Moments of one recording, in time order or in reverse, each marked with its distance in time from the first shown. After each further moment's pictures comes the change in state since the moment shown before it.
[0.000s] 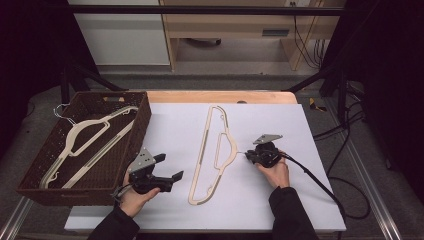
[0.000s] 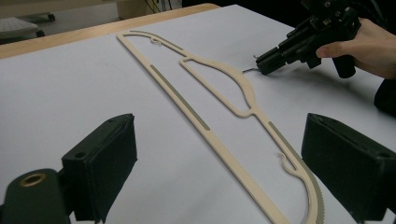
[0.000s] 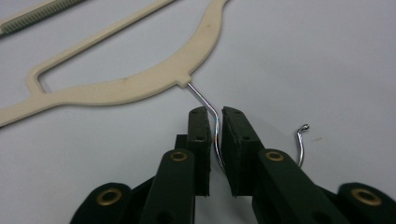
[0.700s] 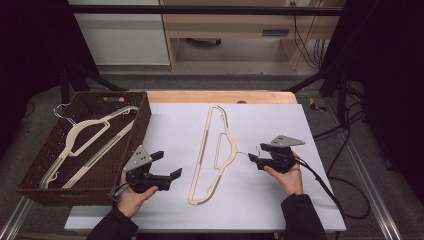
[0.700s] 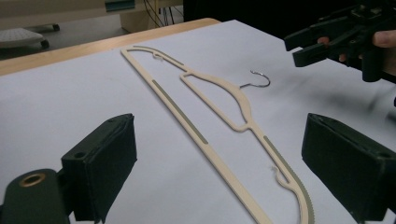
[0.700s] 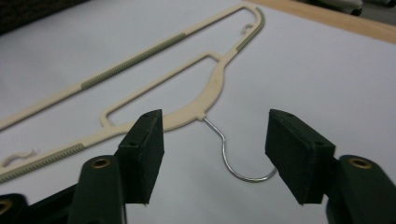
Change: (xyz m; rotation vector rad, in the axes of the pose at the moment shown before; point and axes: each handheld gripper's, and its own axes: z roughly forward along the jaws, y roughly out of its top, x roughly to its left) left arm -0.002 0.009 -0.009 -0.044 0.002 -0.010; right arm 0.009 -0.001 -0.057 -0.203 0.011 0.024
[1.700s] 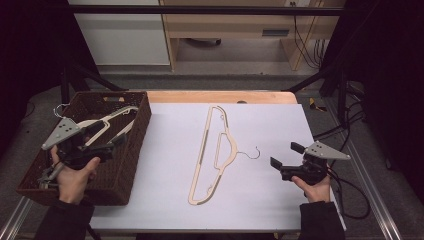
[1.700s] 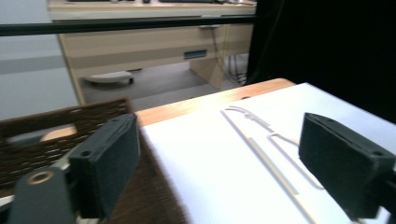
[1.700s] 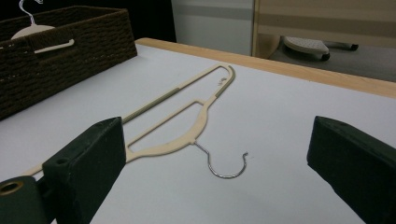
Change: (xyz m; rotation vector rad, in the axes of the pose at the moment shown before) left arm 0.063 0.064 -0.105 -0.170 0.232 -0.034; right arm -0.006 -0.007 -0.090 -0.232 -0.030 0.086
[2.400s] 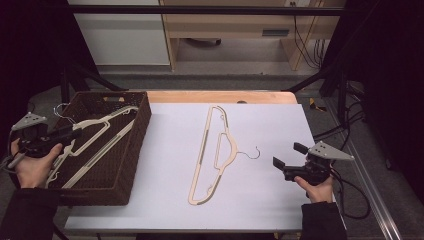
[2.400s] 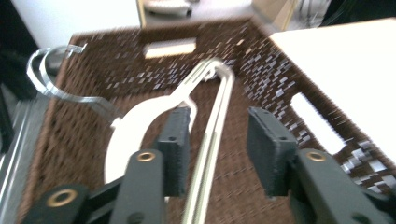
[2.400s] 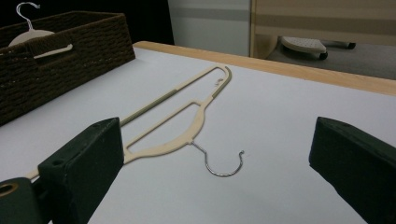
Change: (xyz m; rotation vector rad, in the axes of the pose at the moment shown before) left arm 0.119 -0.016 -0.031 0.242 0.221 -0.066; right arm -0.004 -0.001 -0.006 -0.007 -0.006 0.021
